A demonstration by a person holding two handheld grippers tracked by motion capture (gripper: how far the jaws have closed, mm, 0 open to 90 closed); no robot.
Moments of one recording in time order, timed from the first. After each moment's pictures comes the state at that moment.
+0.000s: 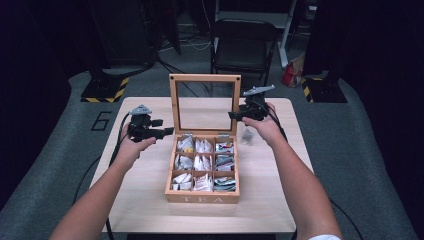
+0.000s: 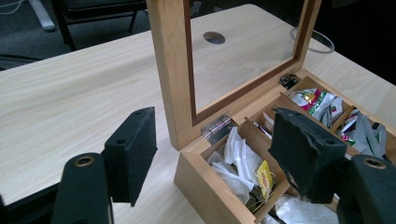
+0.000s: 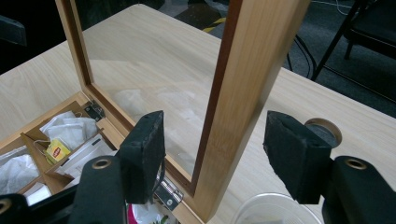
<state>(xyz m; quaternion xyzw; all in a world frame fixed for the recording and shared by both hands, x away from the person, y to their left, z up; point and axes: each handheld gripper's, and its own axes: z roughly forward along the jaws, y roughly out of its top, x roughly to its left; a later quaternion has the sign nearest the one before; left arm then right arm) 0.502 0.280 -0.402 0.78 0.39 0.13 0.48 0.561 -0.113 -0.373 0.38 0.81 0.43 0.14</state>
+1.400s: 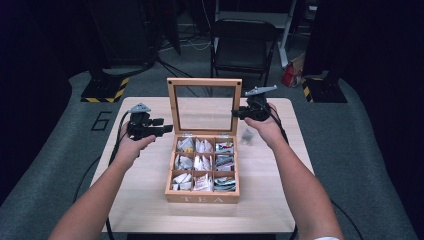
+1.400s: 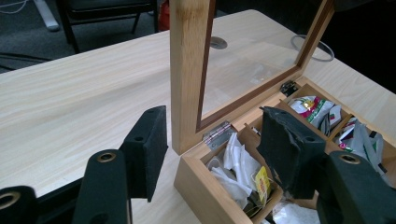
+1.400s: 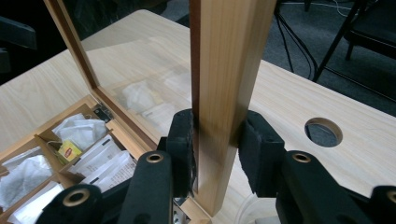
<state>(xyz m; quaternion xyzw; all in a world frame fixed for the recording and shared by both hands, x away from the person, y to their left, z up) 0.502 0.278 -0.396 0.77 0.40 0.13 0.48 0.553 -0.117 -0.368 0.38 0.80 0.44 0.14</state>
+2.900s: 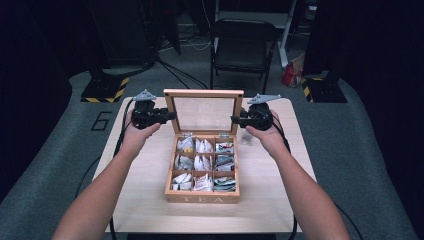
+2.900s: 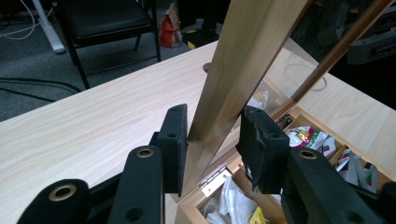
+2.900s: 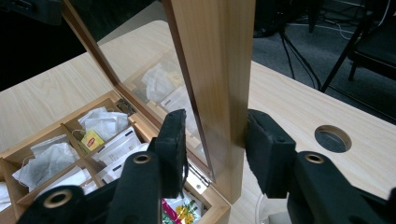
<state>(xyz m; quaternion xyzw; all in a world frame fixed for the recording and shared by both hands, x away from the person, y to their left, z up) 0.514 0.261 -0.362 0.78 0.37 0.16 0.49 0.520 -0.120 -0.371 0.35 0.80 0.47 0.16</state>
